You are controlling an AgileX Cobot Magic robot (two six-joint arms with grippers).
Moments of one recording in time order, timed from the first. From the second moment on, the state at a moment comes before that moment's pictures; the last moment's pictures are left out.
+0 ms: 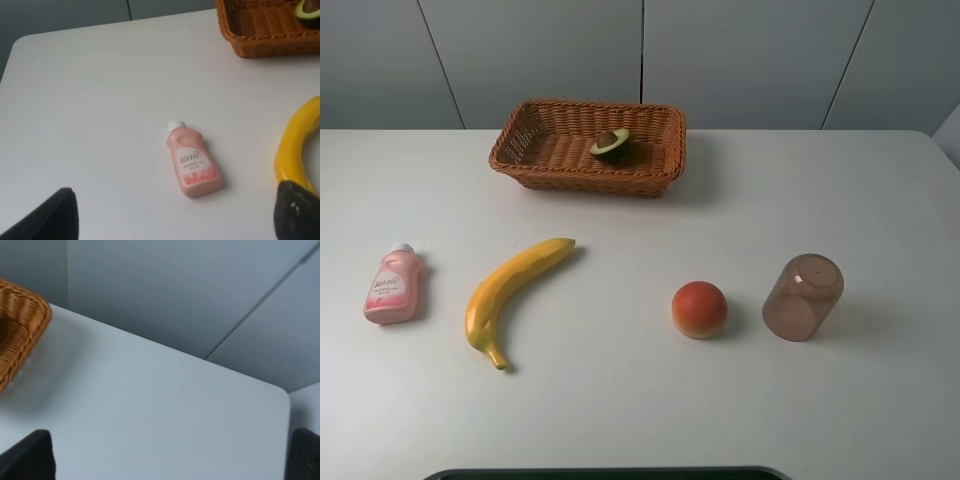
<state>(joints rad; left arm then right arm) -0.20 0.00 -0.51 0.01 1.08 0.03 0.18 1.38 -1.68 -0.15 1.17 -0.18</state>
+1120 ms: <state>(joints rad) -0.20 0.00 -0.51 0.01 1.08 0.03 0.10 0.11 -0.63 -0.01 1.09 -0.10</state>
